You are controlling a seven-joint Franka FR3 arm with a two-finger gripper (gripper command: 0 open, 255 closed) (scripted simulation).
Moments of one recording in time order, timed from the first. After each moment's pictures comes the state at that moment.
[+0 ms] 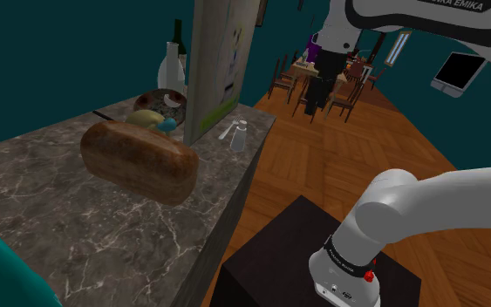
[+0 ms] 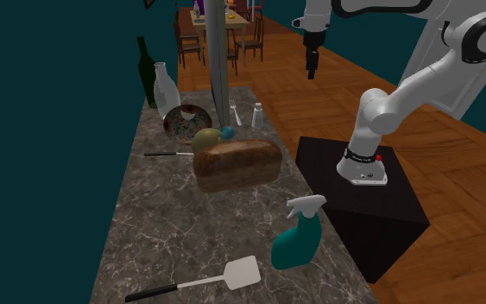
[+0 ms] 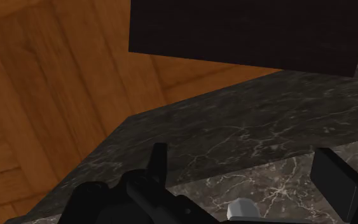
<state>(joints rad) -0.02 -0.80 -0.06 -2.34 -0.10 1.48 -0.16</state>
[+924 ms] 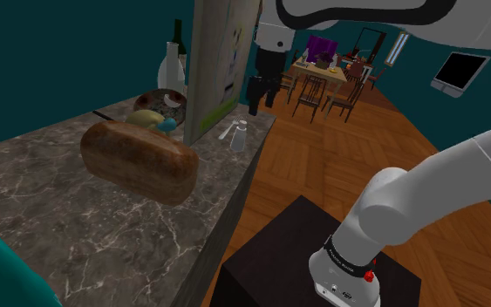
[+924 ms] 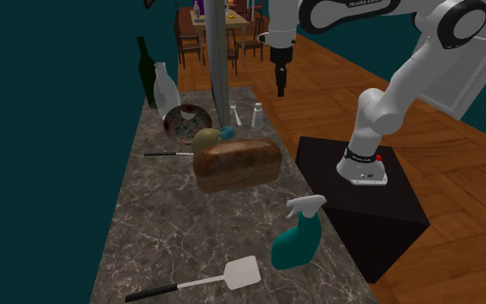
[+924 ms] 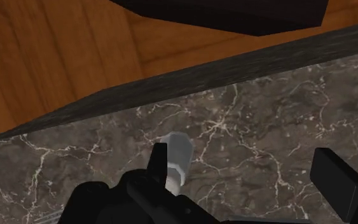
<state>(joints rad) 0.06 -0.47 0.10 -2.18 0.00 1.65 -0.01</state>
